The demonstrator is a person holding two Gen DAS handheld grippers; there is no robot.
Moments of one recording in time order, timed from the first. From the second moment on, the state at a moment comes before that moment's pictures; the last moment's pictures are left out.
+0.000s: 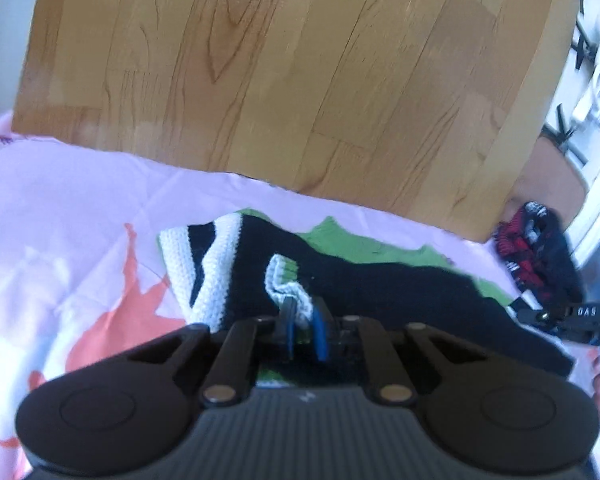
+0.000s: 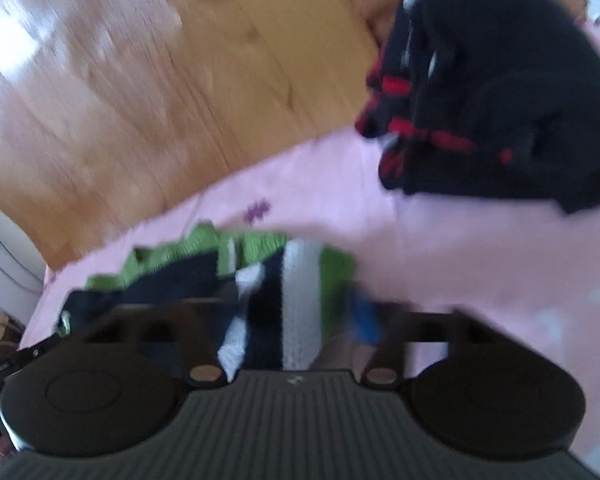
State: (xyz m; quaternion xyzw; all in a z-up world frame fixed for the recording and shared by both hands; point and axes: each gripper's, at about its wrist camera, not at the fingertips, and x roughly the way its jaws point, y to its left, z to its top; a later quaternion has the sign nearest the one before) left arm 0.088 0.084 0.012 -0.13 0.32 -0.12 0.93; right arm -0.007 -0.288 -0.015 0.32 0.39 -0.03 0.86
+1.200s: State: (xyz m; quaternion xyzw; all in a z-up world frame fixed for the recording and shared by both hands) left arm 0.016 0.093 -0.009 -0.09 0.34 0.00 0.93; right arm -0.055 -0.237 -0.011 0.26 0.33 -0.08 0.90
